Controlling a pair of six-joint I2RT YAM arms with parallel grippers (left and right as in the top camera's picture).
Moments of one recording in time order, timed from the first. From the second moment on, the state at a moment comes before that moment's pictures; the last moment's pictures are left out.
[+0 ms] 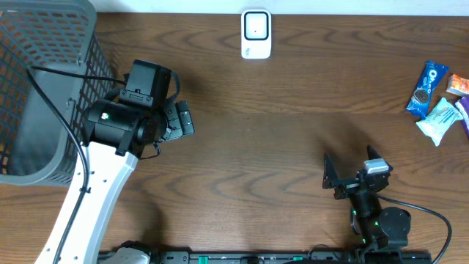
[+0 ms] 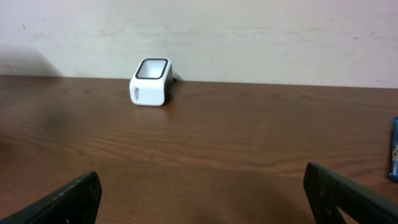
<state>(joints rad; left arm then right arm) -0.28 1.34 1.41 -1.25 -0.11 -0.52 0.03 0.02 0.01 -0.06 -0.16 0.03</state>
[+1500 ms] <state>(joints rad) -0.28 1.34 1.38 -1.34 -0.13 -0.51 0.03 0.02 0.01 -0.06 -0.17 0.03</state>
